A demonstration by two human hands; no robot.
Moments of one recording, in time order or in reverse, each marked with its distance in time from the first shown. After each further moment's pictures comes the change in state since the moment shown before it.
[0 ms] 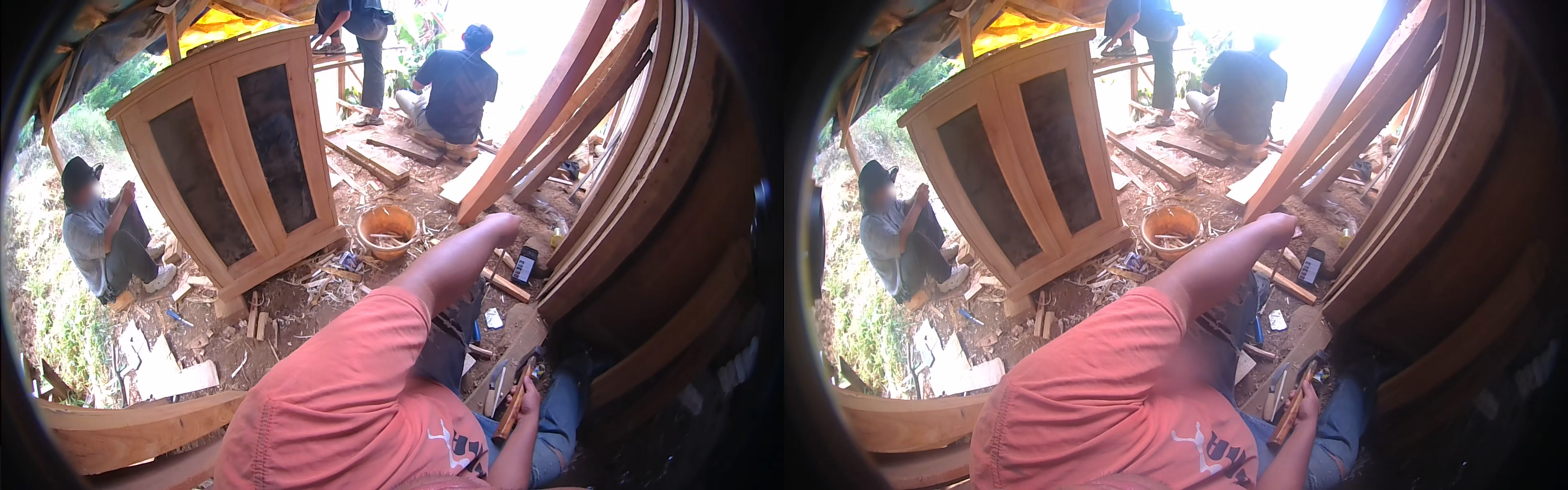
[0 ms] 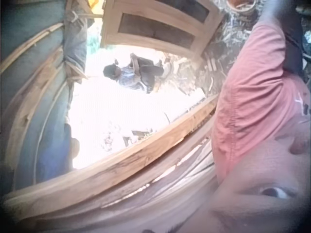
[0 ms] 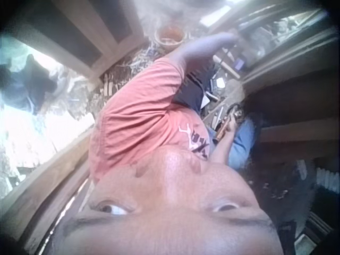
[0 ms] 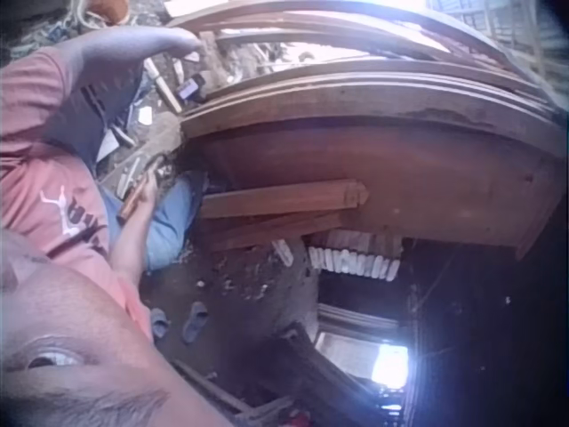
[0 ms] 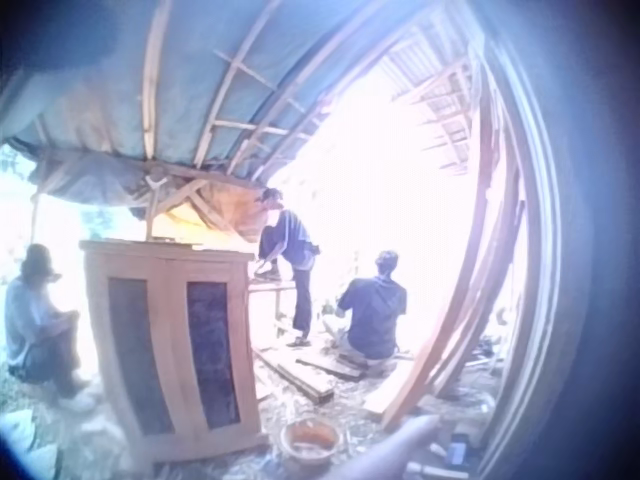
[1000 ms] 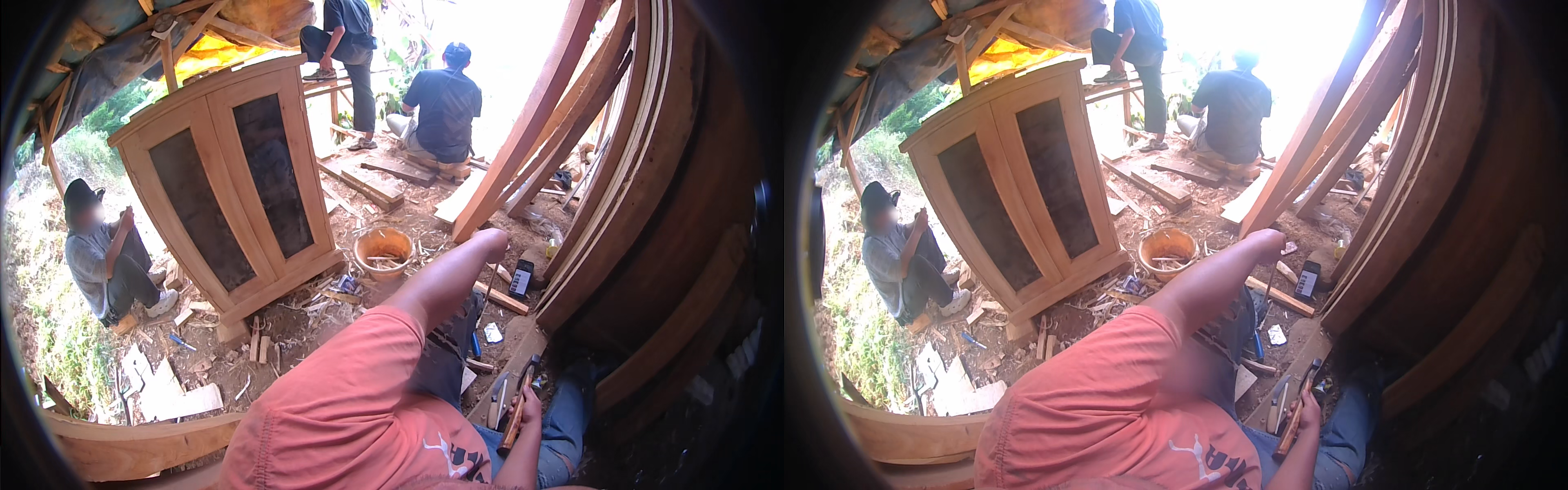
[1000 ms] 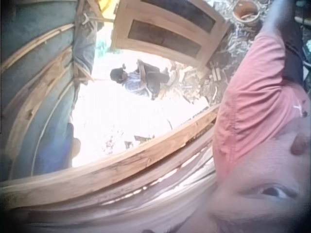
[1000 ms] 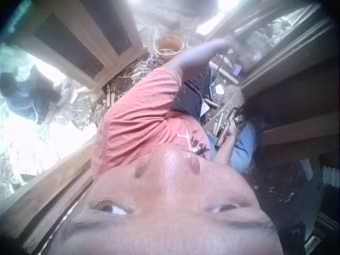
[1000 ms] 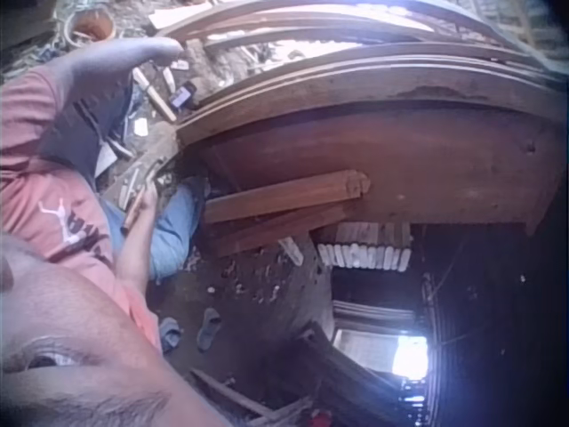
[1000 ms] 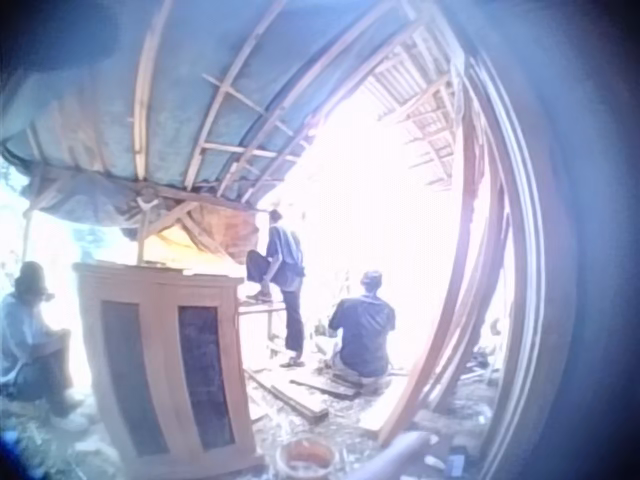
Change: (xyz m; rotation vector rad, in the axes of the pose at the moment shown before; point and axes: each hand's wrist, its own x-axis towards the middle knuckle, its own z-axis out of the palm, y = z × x) left_hand 0.002 -0.015 0.007 -0.022 0.037 -0.004; right_hand 0.000 -0.002 0.017 -0.063 -0.015 -0.046
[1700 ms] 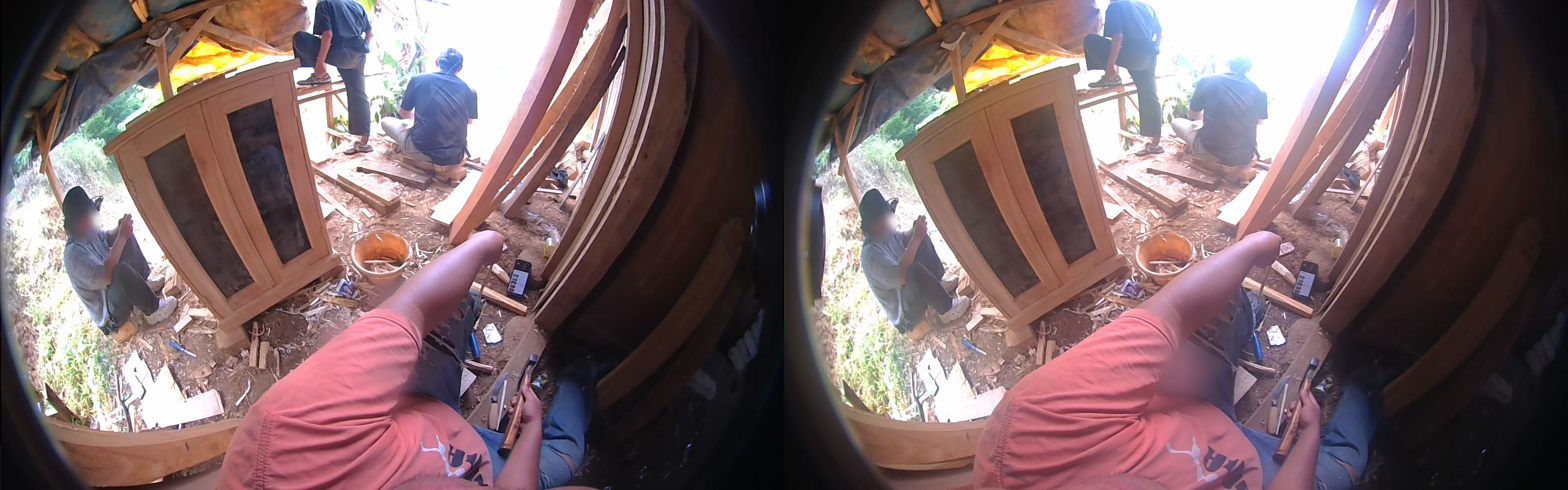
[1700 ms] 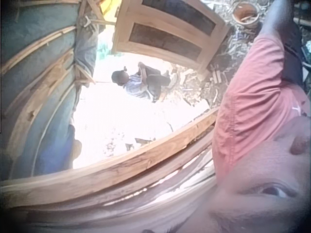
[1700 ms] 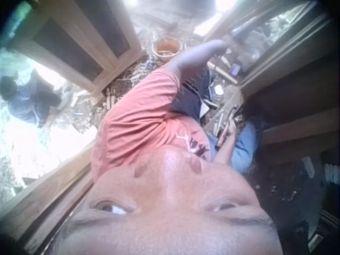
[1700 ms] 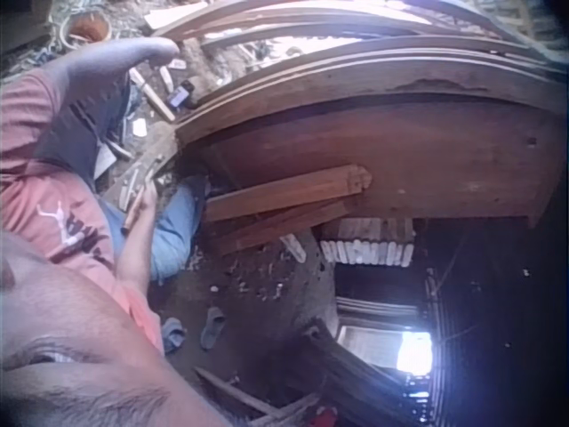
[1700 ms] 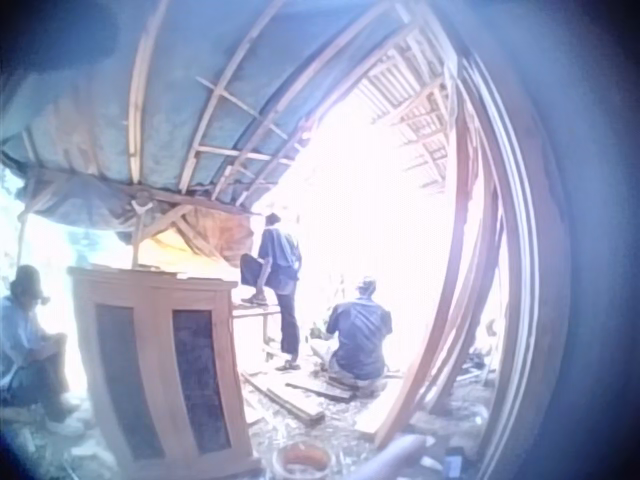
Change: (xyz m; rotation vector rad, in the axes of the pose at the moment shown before) left_hand 0.008 0.011 0.003 0.068 -0.076 0.006; right_hand -0.009 -0.002 0.001 -0.012 0.014 -0.016
